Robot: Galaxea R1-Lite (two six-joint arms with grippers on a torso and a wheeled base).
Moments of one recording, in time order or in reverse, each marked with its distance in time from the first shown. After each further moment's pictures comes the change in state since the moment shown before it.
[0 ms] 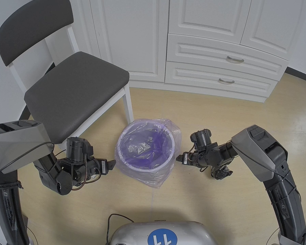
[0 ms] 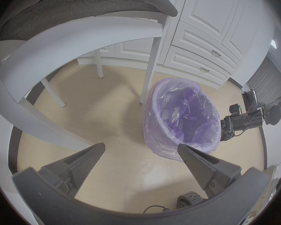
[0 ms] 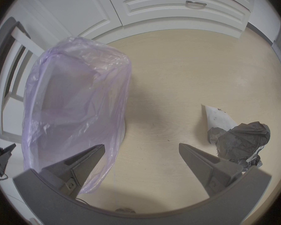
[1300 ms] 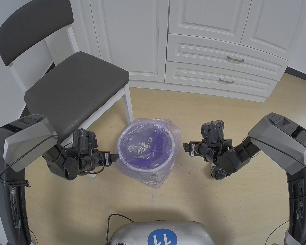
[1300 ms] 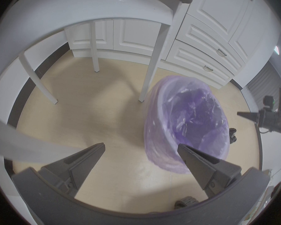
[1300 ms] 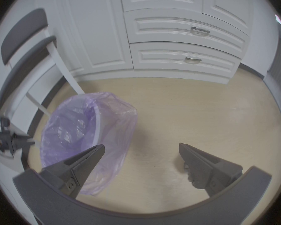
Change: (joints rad) left arm 0.035 0.090 -0.258 0.221 -0.069 -0.016; right arm 0.057 -0.307 0.472 -0.451 -0.220 -0.194
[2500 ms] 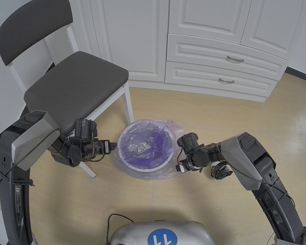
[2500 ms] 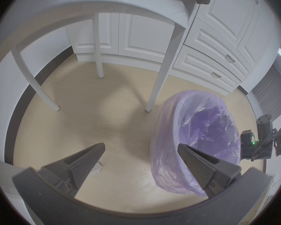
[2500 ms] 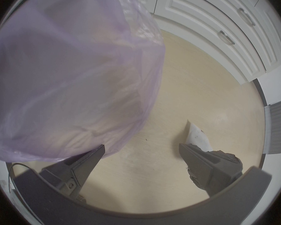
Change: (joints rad) left arm 0.041 0.073 -0.247 0.135 0.032 -0.006; right arm 0.016 0.420 -0.736 0.746 -0.047 -0.190
